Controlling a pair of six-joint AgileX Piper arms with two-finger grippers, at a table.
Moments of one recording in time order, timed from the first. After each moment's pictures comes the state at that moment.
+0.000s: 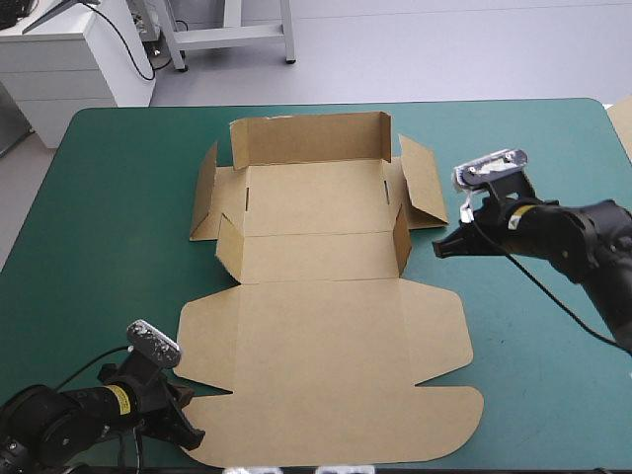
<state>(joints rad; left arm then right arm) -0.53 0.66 -0.49 -0.13 0.93 0.09 0.27 1.20 -1.19 0.09 0.86 -0.16</state>
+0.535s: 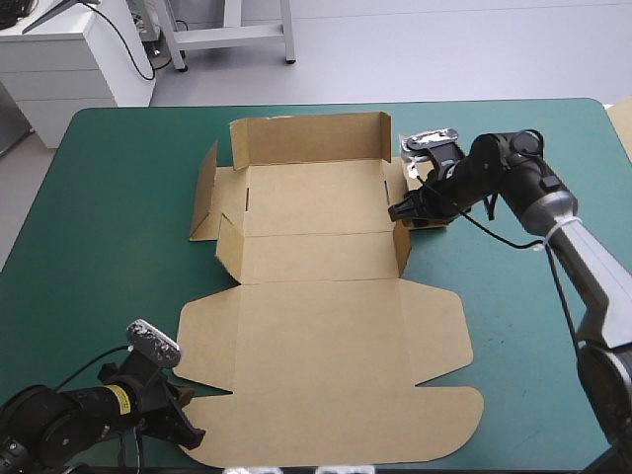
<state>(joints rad) -0.53 0.66 -0.49 -0.13 0.93 0.09 0.27 1.68 -1.54 0.23 1.04 -0.19</state>
